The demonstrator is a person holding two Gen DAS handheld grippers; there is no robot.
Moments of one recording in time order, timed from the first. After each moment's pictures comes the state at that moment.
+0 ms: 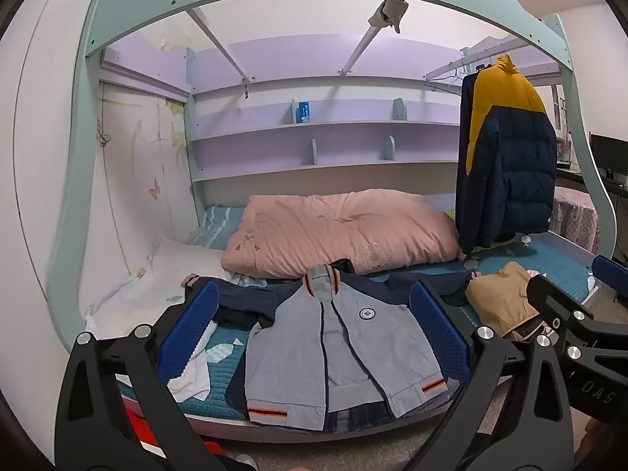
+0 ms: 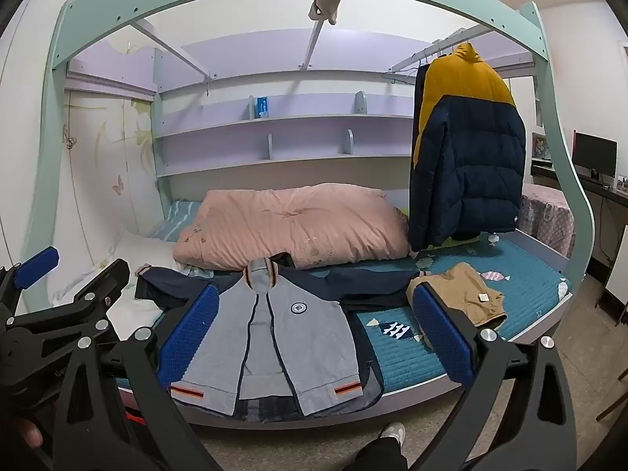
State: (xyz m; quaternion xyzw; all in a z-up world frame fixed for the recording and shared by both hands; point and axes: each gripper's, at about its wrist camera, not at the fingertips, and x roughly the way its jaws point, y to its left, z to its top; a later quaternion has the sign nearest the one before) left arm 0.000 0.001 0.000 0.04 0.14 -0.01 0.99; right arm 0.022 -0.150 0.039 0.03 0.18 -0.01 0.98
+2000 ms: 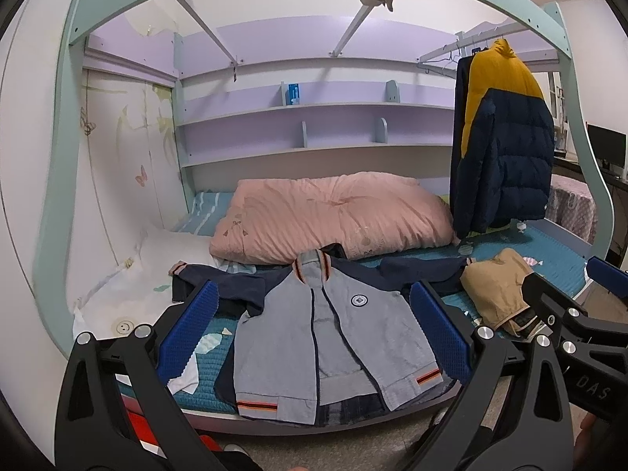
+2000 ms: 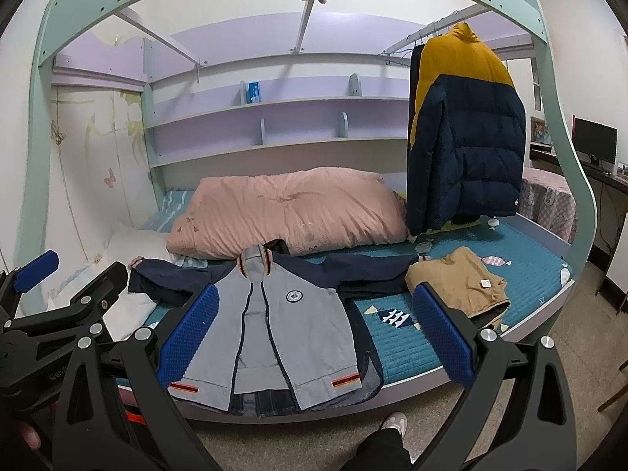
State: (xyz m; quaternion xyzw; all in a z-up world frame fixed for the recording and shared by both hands) left arm 0.031 -0.018 -0.012 0.04 0.18 -0.02 0.98; right arm 0.050 -0.160 0.021 0.04 0.22 -0.02 0.98
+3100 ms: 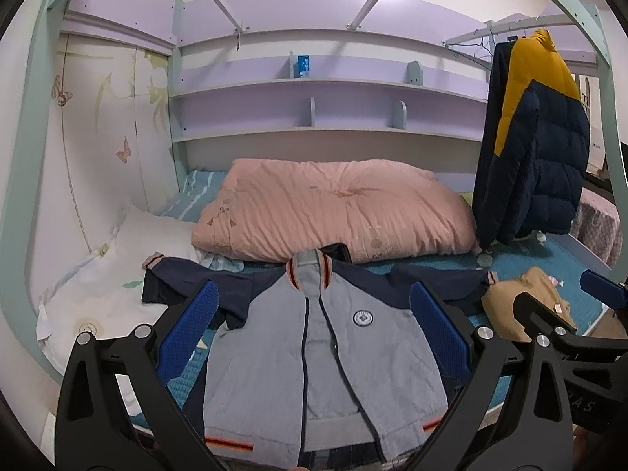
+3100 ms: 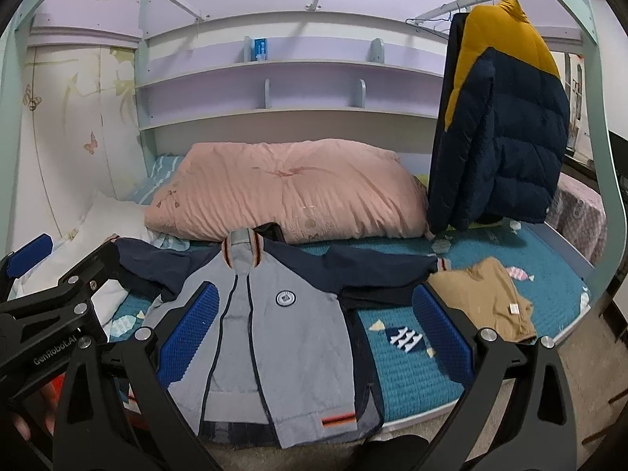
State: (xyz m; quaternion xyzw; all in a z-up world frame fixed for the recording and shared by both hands) left arm 0.187 -0.026 -0.042 0.01 0.21 0.00 0.98; right arm 0.201 -0.172 -0.011 0.00 0.27 0.01 0.96
